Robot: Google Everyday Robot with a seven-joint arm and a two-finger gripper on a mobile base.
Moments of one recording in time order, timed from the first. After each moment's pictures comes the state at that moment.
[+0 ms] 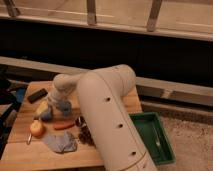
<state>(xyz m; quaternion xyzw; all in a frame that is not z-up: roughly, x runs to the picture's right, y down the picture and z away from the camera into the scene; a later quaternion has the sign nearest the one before) -0.345 0.110 0.872 -0.46 -0.16 0.41 0.77</state>
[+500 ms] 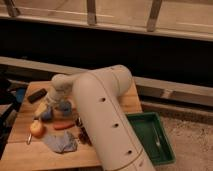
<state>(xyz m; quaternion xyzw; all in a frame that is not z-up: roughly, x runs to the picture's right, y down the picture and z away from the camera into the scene) -0.351 0.116 0.876 -0.47 -0.15 0.40 0.77</state>
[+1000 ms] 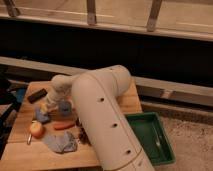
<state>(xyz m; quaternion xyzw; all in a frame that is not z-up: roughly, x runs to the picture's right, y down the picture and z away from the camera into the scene) -0.350 0.120 0.879 -0.47 -0.15 0.40 0.77</state>
